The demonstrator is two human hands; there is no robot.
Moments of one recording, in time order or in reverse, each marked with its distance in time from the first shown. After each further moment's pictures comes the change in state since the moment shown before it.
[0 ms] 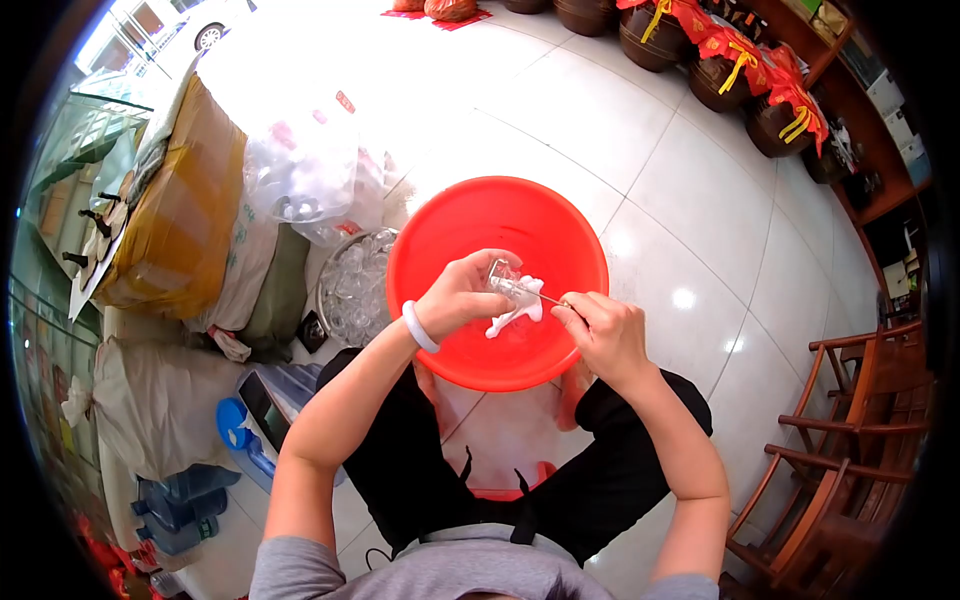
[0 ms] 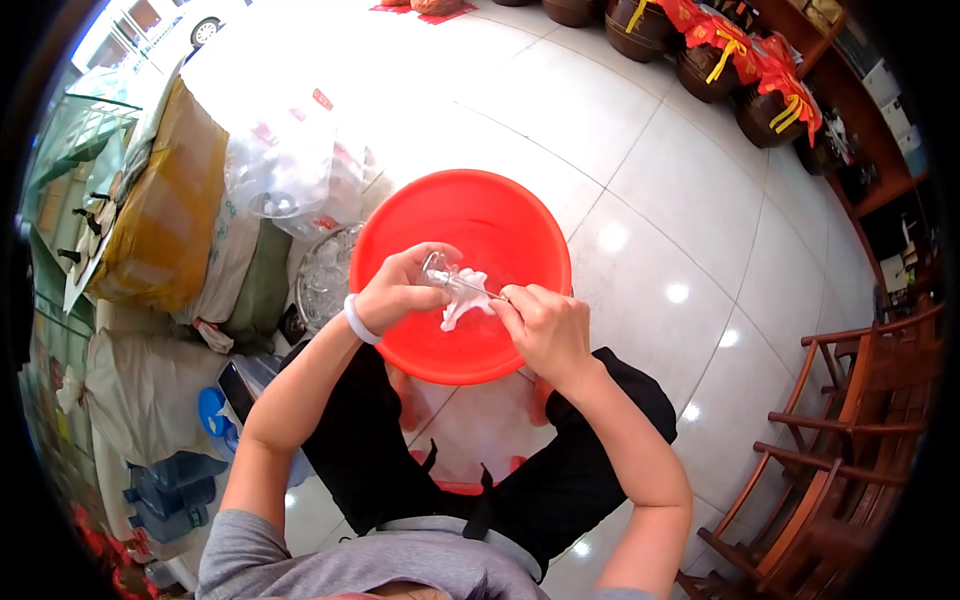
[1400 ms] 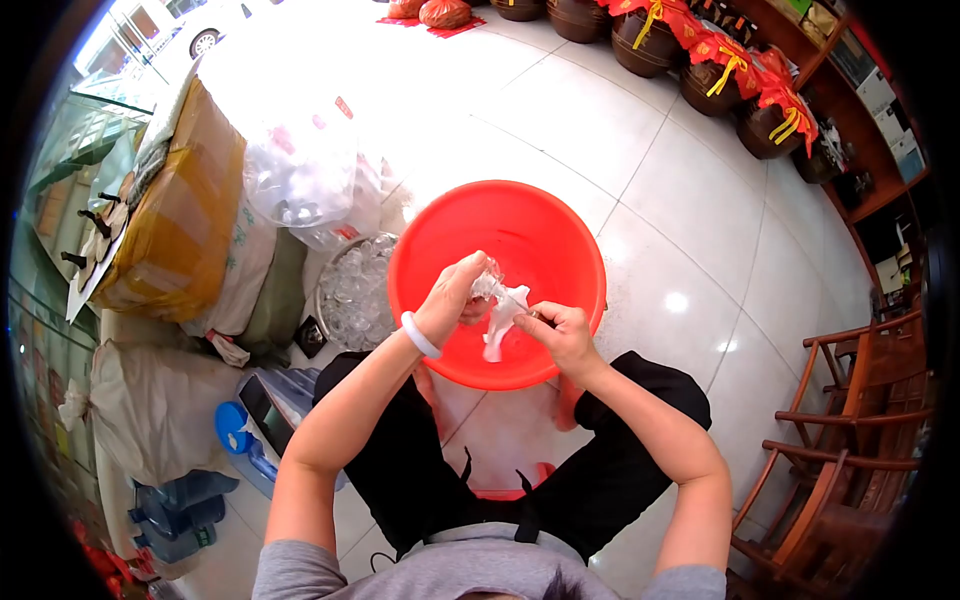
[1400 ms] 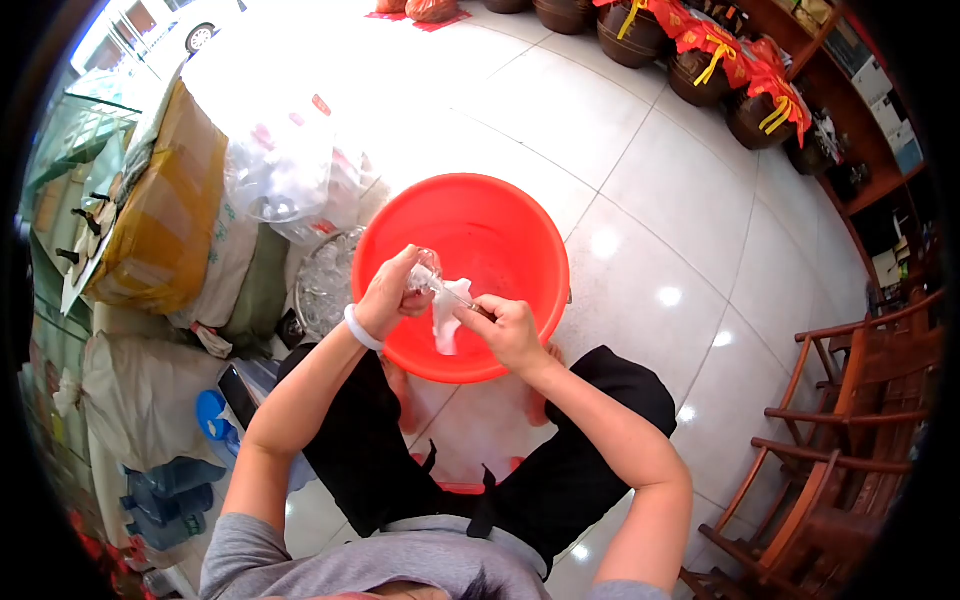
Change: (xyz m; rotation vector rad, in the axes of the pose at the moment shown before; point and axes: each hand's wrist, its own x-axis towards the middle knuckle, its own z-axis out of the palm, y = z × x) left_hand -0.009 -0.009 -0.005 -0.166 0.142 -0.130; right_hand -0.013 0.009 0.059 0.534 -0.099 0.178
